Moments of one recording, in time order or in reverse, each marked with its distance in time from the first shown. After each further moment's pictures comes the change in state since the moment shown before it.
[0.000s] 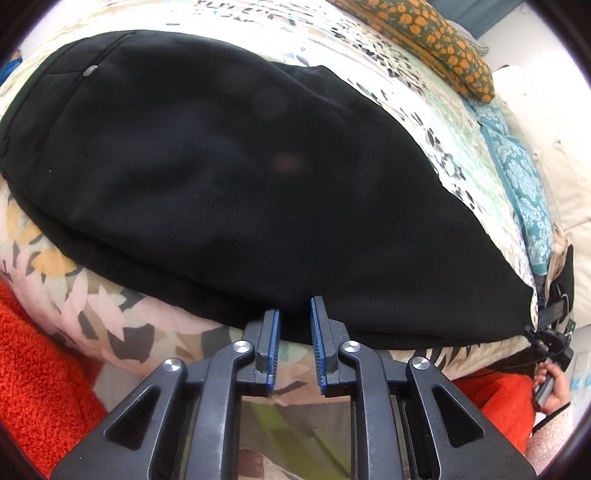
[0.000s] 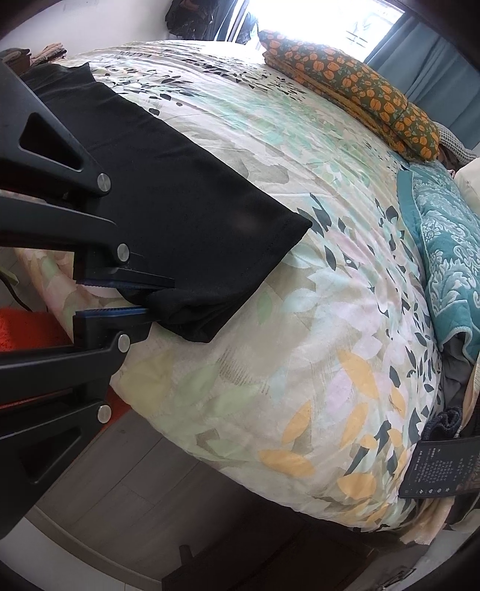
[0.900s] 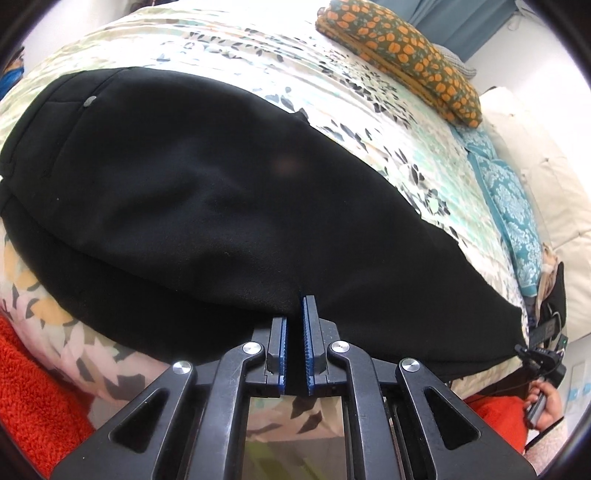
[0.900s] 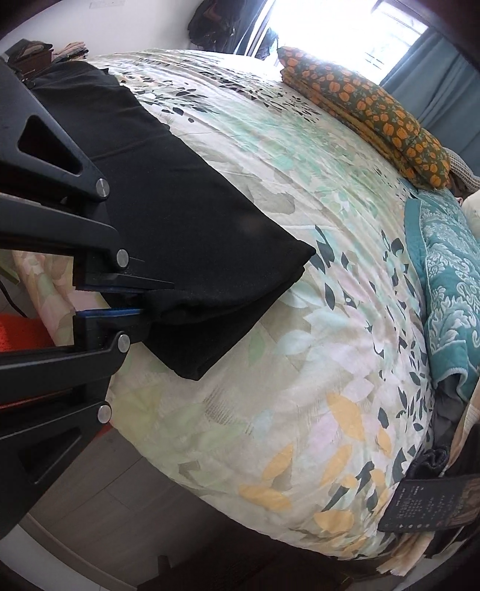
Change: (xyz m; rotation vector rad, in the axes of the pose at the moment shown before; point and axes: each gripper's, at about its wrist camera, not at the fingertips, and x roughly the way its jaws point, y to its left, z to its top) left arm -0.014 -0.005 0.018 0.003 -0.123 -0.044; right arm 0.003 0.004 0.009 -0.033 0.021 0.085
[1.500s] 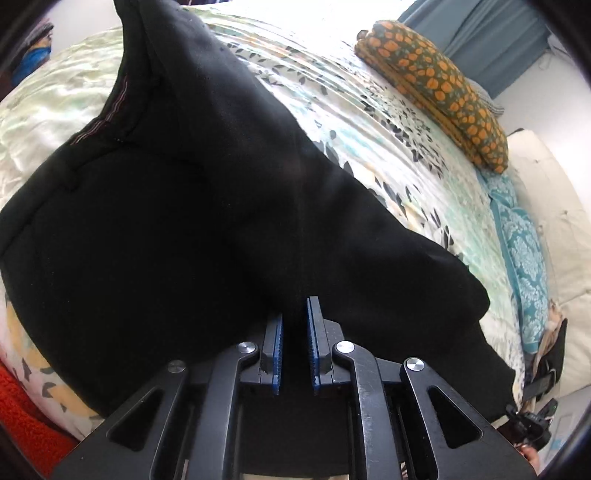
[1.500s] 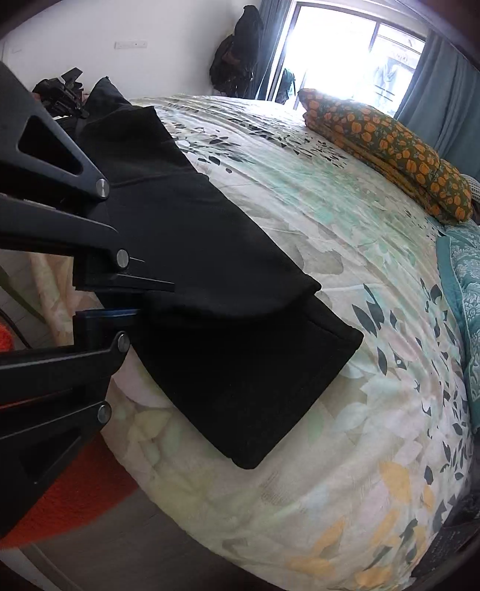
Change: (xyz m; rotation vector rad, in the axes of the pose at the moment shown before) left arm 0.011 0.028 0.058 -0.117 -0.071 0.025; right arm 0.015 0.017 -0.019 -0.064 0.121 0.173
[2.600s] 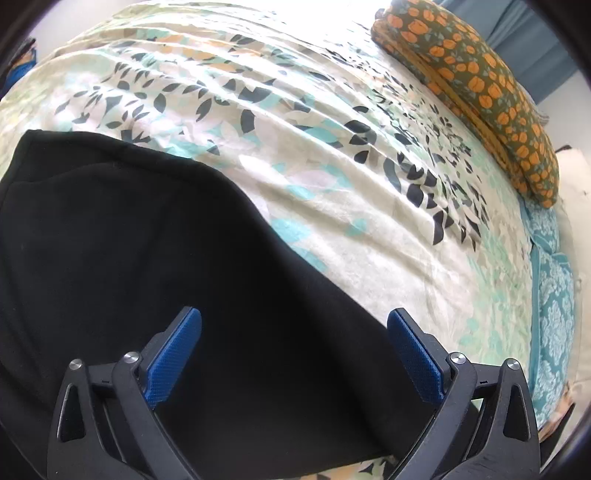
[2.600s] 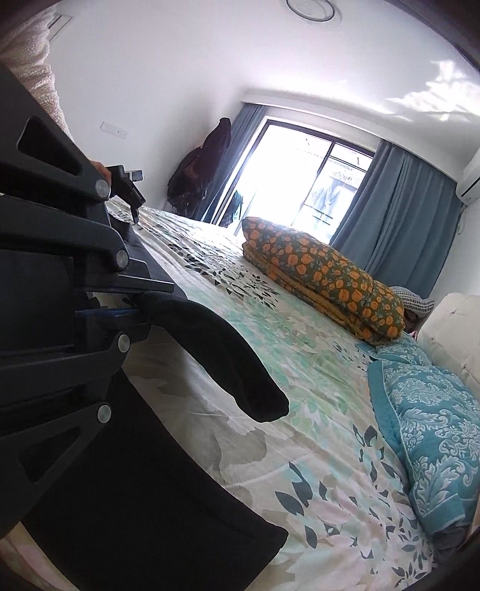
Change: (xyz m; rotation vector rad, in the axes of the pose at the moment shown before) left arm 0.178 -0.120 0.185 -0.093 0.070 0.134; right arm 0.008 0.071 0.005 -0.068 -0.337 0.606
